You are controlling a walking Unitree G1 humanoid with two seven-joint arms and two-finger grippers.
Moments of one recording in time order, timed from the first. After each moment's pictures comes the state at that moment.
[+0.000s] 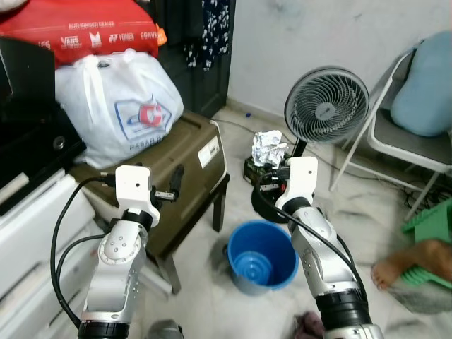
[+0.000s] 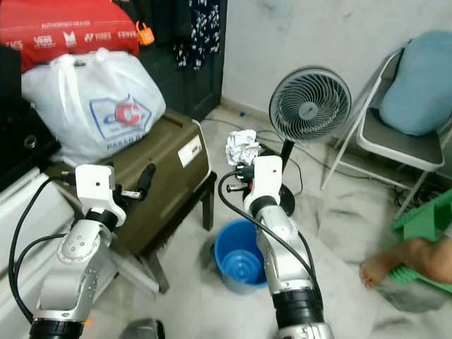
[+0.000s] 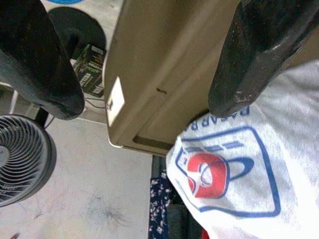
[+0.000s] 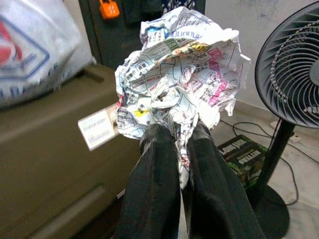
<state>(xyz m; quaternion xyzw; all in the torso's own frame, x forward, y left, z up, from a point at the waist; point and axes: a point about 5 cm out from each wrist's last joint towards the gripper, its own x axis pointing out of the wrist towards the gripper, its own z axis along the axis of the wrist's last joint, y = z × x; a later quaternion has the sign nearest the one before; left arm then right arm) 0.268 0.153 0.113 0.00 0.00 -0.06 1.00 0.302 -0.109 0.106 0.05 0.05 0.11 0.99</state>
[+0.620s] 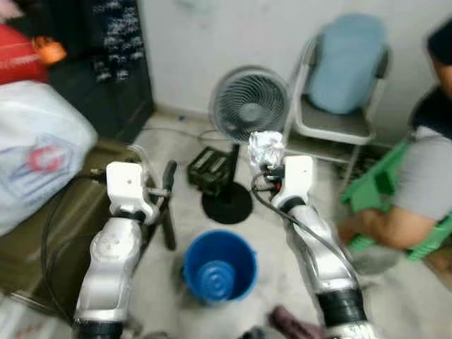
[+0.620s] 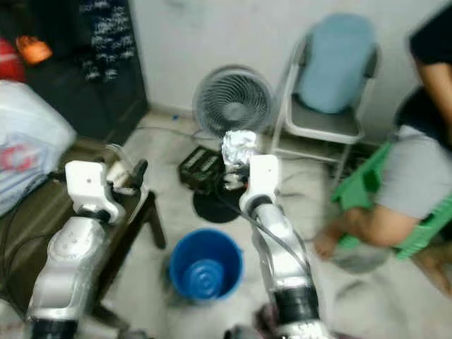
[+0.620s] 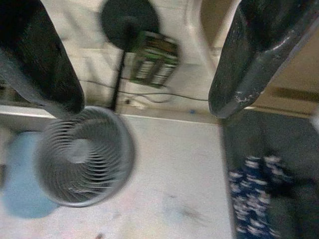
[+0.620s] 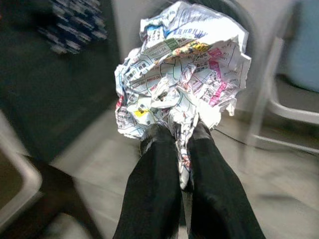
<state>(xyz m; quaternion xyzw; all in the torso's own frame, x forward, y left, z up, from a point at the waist) 0.269 0.144 0.116 -0.01 0.00 -0.07 1.00 0.300 -0.121 0.095 0.04 0.07 0.09 0.99</state>
